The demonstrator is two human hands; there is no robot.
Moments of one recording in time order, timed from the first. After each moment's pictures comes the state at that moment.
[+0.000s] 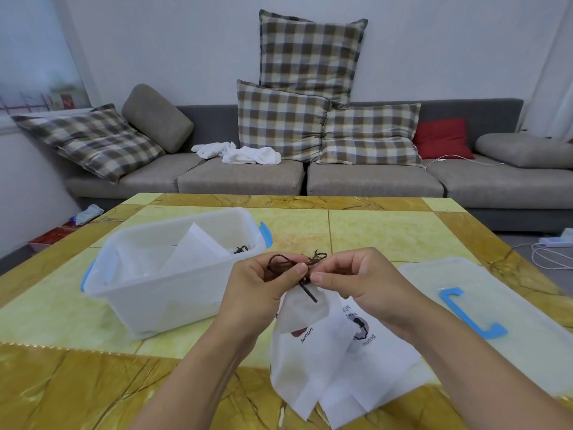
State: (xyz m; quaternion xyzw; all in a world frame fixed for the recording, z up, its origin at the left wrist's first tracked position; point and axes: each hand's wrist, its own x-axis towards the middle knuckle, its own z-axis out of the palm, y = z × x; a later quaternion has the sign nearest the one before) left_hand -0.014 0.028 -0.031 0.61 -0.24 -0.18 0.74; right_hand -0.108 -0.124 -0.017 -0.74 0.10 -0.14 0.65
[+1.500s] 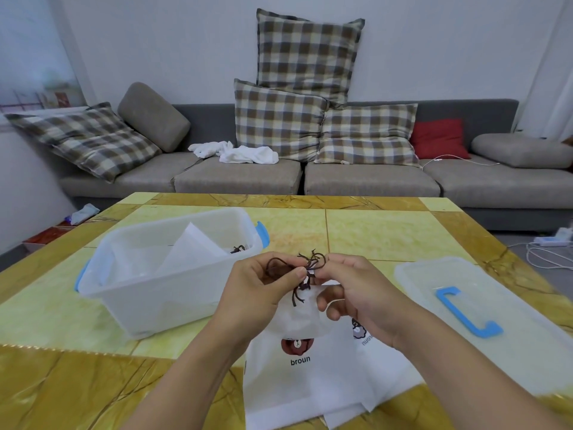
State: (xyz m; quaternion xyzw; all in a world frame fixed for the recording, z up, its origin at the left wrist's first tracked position) left_hand -0.015 0.030 -0.028 0.66 -0.27 -0.16 0.68; right_hand -0.099 -0.116 -0.024 -0.68 0.17 -0.09 0.70
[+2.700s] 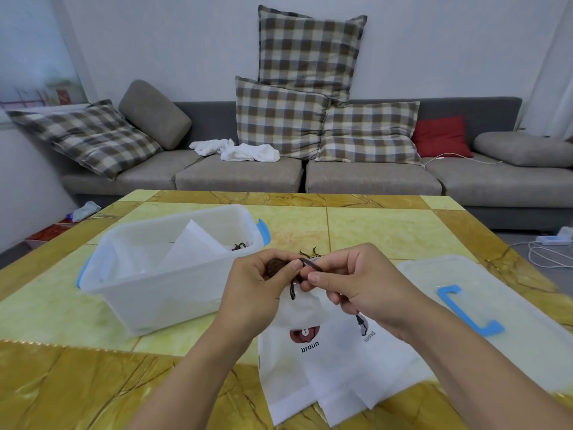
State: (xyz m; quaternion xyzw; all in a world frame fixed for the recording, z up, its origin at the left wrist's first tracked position) left_hand -0.013 0.028 -0.034 0.68 -0.29 -0.12 0.67; right_hand -0.112 -0.114 -0.009 -0.75 0.12 -0.11 0.64
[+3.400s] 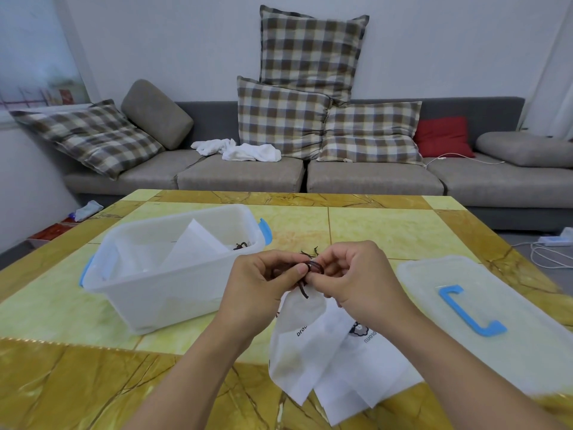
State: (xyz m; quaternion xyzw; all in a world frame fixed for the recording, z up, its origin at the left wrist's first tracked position) left_hand -0.010 0.028 -0.037 0.64 -0.30 -0.16 0.69; right_hand -0.099 -0.112 -0.025 -0.82 0.13 -0.24 0.51
